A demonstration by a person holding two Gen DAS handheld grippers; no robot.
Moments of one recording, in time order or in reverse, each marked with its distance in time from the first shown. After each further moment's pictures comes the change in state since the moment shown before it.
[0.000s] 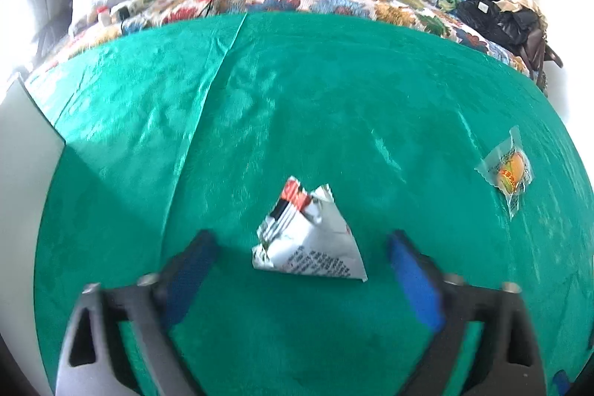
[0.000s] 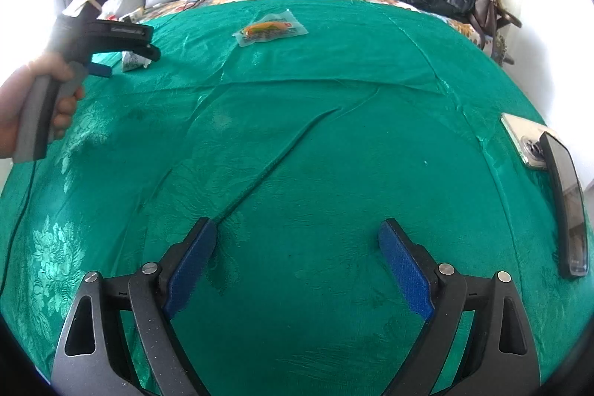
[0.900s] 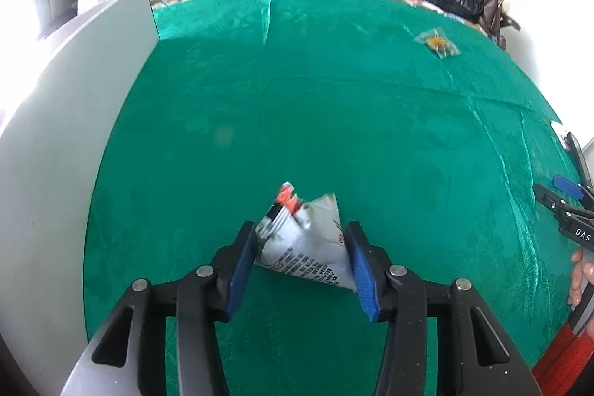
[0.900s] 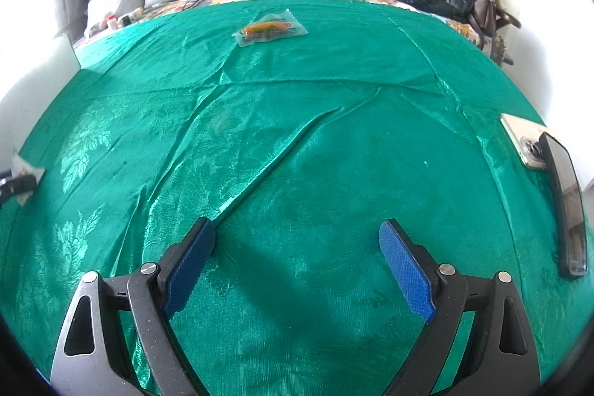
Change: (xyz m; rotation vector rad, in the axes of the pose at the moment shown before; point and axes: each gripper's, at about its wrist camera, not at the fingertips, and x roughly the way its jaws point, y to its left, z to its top) left arm -0.128 0.064 -0.190 0.063 -0.005 -0.065; right arm -0.001 0.003 0.001 -0.002 0.001 -0.004
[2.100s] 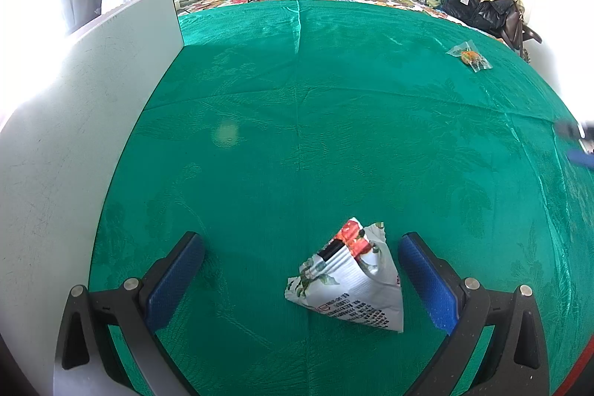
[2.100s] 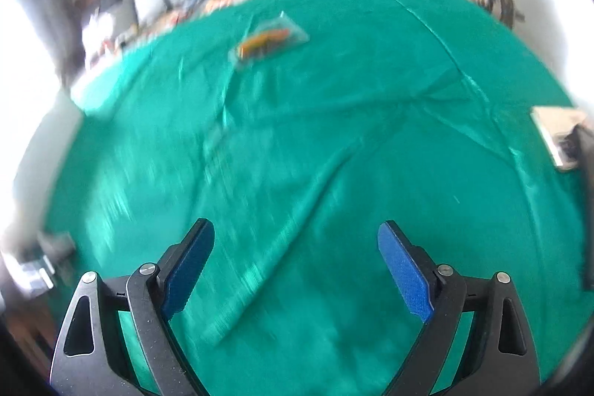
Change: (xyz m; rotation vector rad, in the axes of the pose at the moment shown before) left arm 0.020 0.015 0.002 -0.035 -0.048 0.087; right arm 0.028 -0.022 0.076 0.290 0.075 0.182
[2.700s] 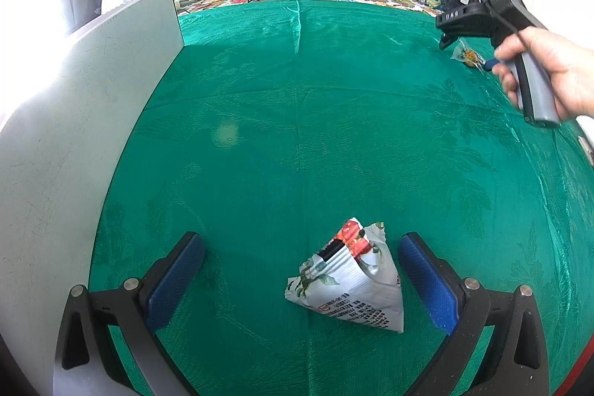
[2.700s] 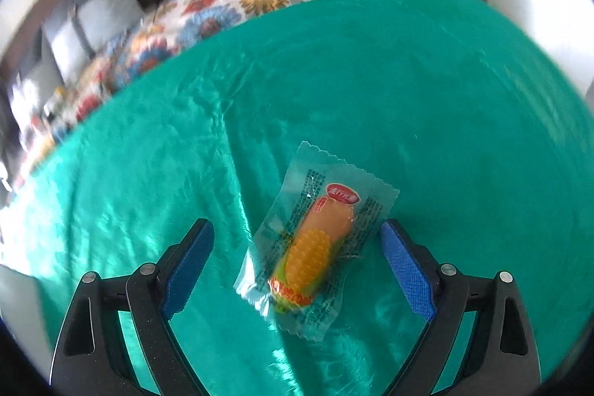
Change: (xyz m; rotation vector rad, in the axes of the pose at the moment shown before) left arm -0.001 0.000 -0.001 -0.001 0.000 0.000; right arm 0.136 0.079 0.139 0.016 0.037 -0.307
